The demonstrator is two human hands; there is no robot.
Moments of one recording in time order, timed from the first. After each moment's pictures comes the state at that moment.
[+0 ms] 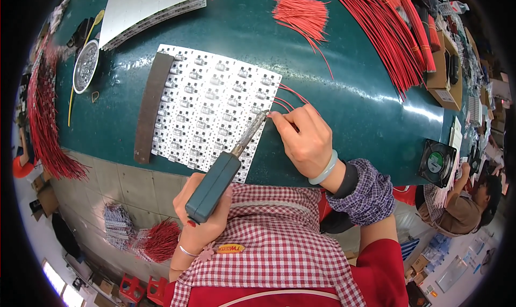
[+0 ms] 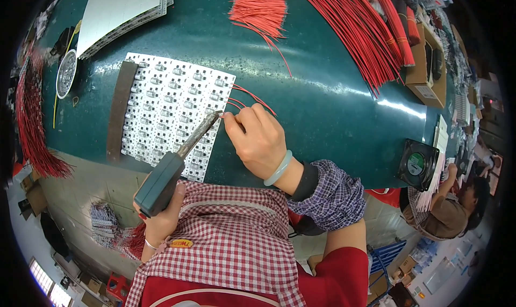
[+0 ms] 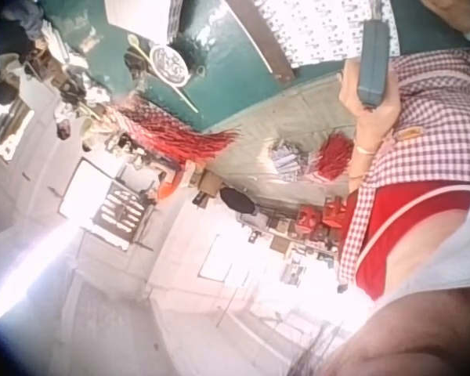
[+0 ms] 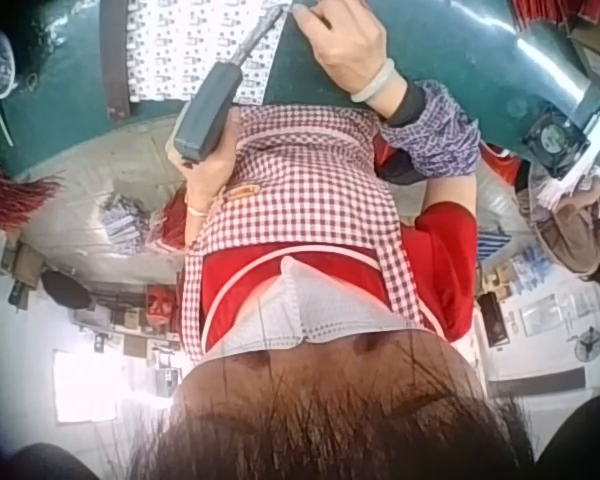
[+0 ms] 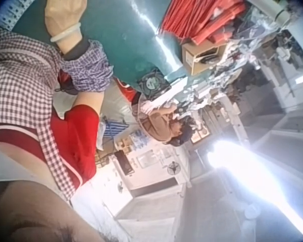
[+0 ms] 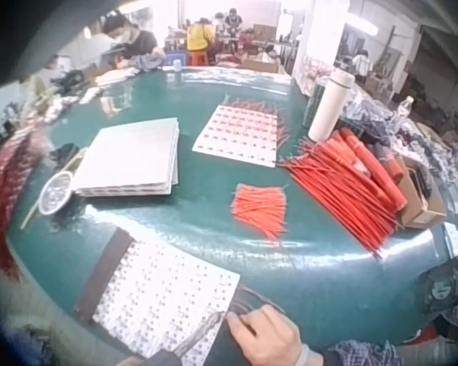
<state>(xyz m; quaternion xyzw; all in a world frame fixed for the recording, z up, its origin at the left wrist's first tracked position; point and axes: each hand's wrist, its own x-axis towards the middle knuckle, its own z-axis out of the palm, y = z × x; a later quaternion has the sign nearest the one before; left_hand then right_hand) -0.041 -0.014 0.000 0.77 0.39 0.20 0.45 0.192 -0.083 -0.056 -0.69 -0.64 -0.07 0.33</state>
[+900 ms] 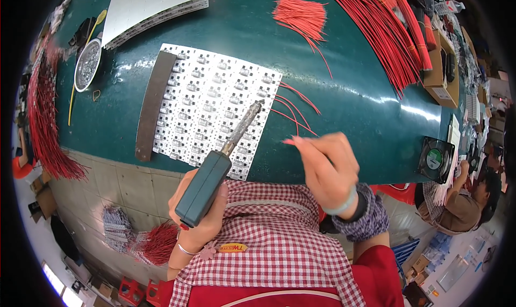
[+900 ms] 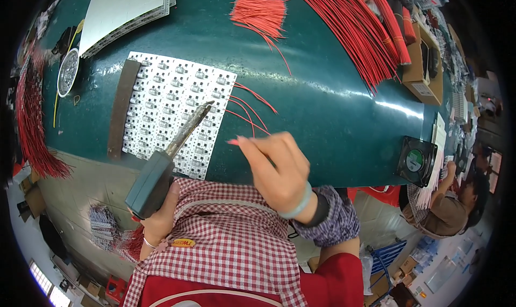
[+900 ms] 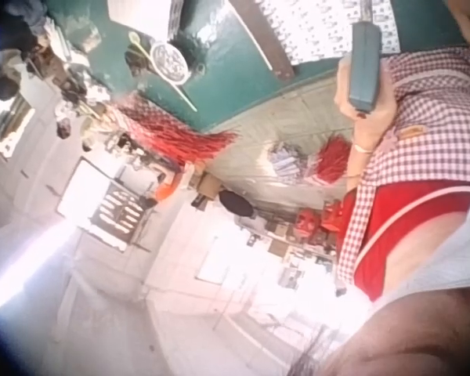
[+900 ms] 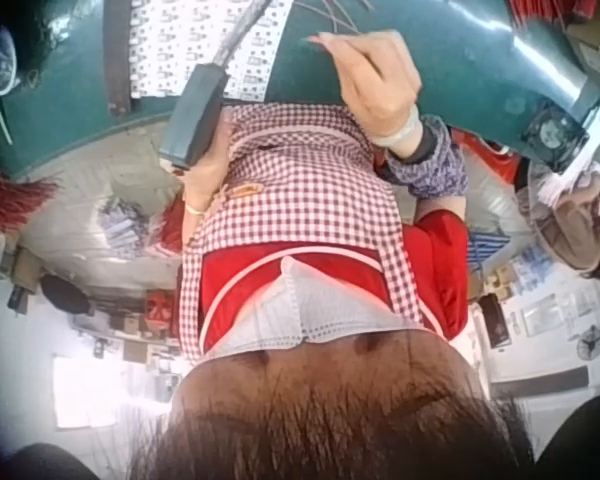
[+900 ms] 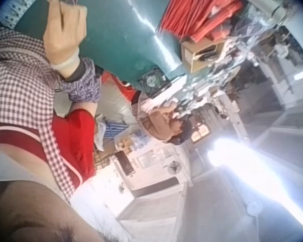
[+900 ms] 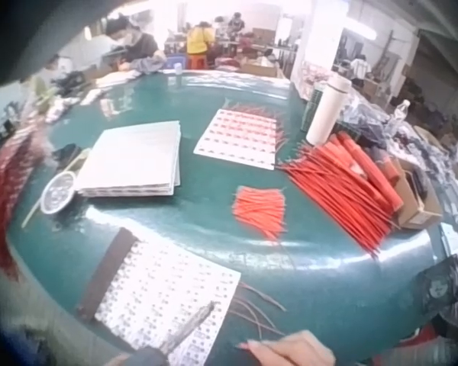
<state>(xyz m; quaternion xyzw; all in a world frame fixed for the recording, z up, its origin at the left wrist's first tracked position) -0.056 -0.017 -0.006 0.77 0.40 0.23 0.44 0.178 -0.122 -0.014 -0.69 -0.59 -0.07 0.40</state>
